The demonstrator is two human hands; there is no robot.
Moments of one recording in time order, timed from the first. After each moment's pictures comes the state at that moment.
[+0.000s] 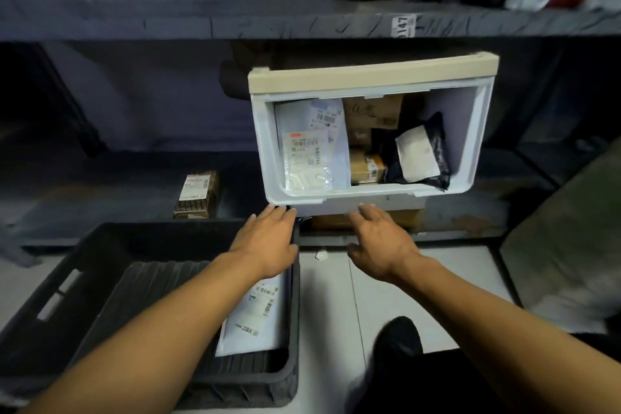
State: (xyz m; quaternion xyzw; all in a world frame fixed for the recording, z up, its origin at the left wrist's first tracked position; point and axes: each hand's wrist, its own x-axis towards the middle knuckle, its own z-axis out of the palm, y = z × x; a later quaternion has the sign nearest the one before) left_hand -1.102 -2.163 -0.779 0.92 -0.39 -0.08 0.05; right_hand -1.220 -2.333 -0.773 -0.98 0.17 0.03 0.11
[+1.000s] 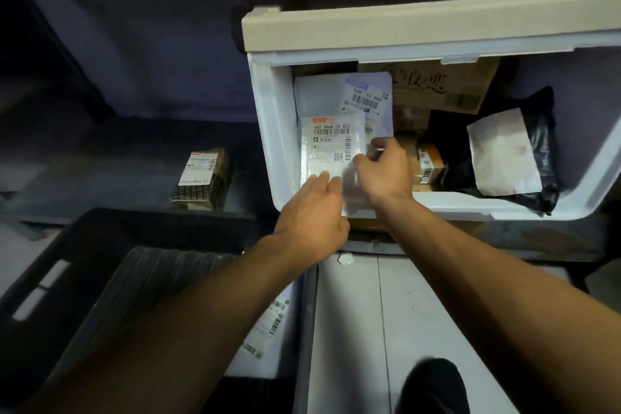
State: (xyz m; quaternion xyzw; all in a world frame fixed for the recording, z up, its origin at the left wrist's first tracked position) left_hand -1.018 -2.262 -0.818 0.92 -0.36 -0.03 0.14; right_hand -1.026 -2.394 -0.808 -0.78 0.35 -0.22 0.47
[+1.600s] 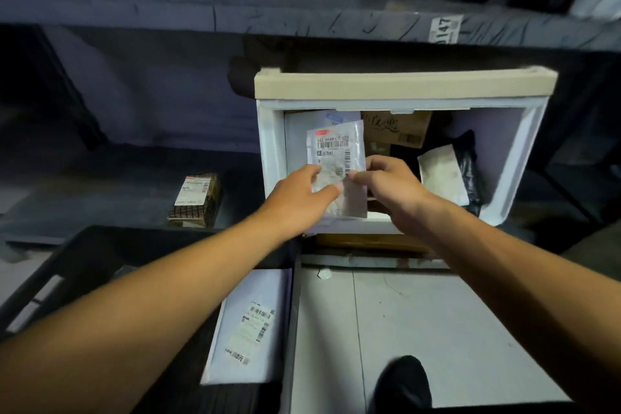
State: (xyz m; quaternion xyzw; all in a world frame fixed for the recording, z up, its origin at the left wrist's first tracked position) left_hand -1.055 -2.231 -0.728 0.85 -0.27 -0.13 0.43; right_hand -1.114 -2.385 -0.724 -0.73 0.23 -0.13 0.63
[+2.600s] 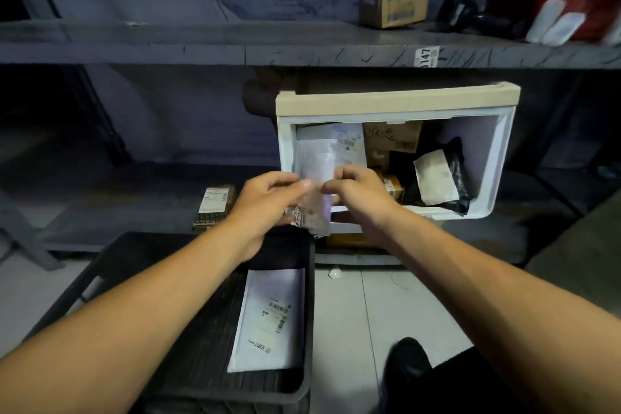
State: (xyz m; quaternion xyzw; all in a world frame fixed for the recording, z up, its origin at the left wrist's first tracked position) left_hand -1.086 -2.148 -0.705 0.72 -0.14 -0.18 0.65; right_hand -1.148 -2.297 -0.697 -0.72 0.19 -0.13 0.65
